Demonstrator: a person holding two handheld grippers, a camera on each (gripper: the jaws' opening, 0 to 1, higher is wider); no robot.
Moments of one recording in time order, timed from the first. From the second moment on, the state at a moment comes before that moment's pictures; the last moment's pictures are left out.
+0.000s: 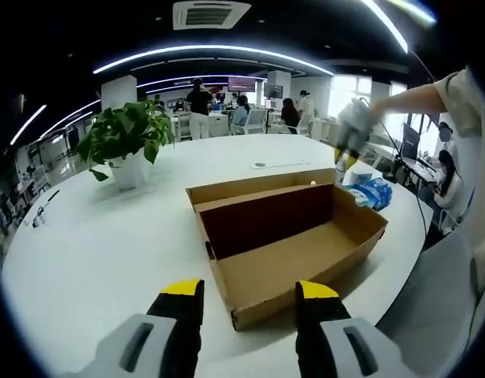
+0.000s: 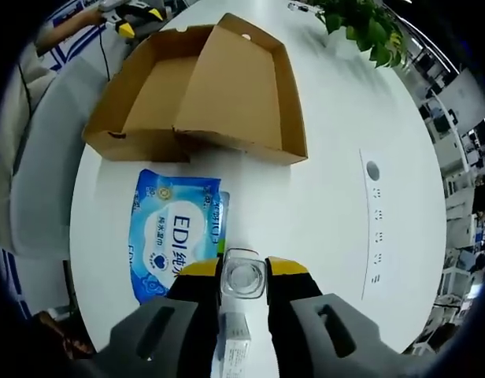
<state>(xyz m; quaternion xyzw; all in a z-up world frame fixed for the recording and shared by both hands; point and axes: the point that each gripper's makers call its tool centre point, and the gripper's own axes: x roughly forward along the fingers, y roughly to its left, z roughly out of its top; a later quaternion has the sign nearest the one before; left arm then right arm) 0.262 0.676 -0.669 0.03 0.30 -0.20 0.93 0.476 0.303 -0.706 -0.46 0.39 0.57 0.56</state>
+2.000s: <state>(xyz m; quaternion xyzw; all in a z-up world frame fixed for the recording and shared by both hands) 0.273 0.697 -0.705 -0.02 0.38 -0.10 0.92 0.515 0.407 -0.716 -0.13 0.46 0.37 0.80</state>
